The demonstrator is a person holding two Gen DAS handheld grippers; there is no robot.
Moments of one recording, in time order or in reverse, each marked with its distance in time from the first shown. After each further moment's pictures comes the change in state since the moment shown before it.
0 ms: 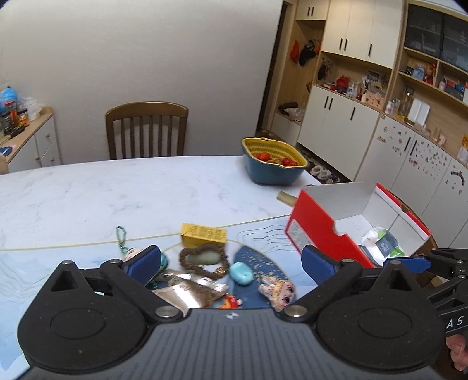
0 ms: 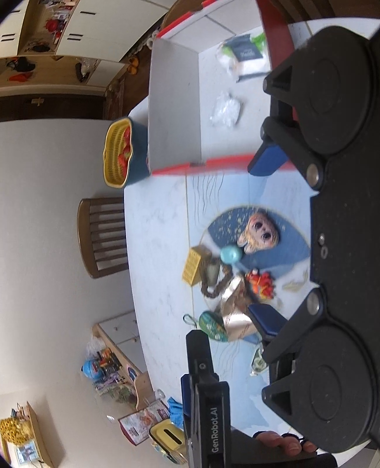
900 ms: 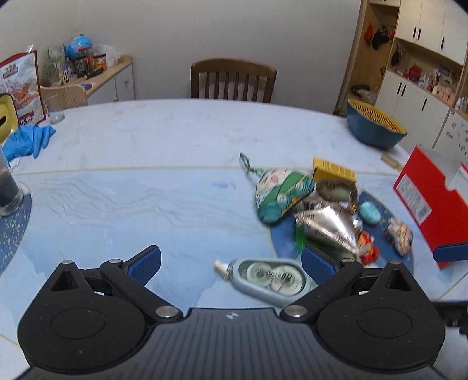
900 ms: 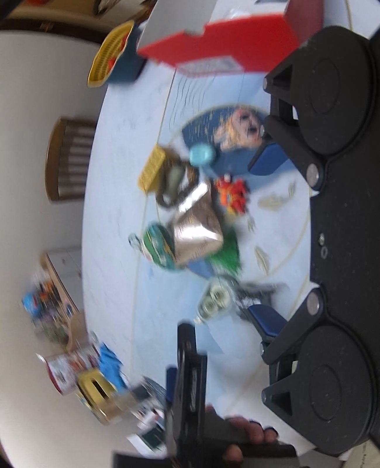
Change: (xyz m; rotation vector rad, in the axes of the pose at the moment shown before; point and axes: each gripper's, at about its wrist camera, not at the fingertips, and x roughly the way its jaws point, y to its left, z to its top) left arm 0.000 0.122 -0.080 -0.126 0.127 0.245; right arm 0.062 0.099 -0.025 -0.249 0.170 0.162
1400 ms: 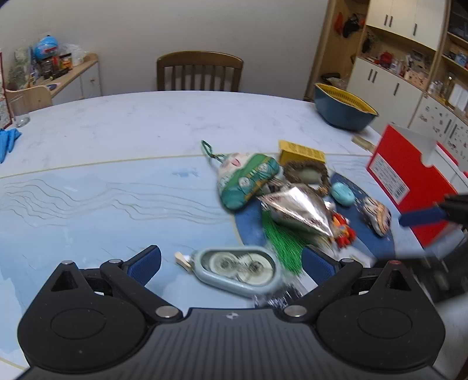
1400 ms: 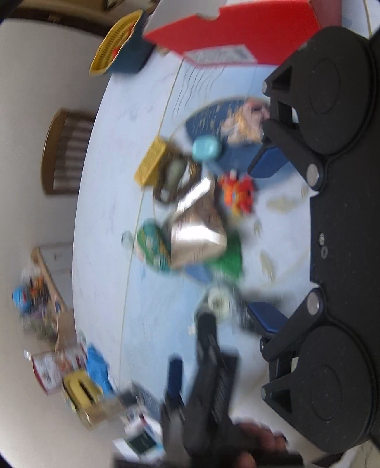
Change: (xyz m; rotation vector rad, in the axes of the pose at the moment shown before) left arm 0.009 -0.019 -0.011 0.075 0.018 -0.121; right arm 0.025 -0.016 0.008 -0.006 0.020 -0.056
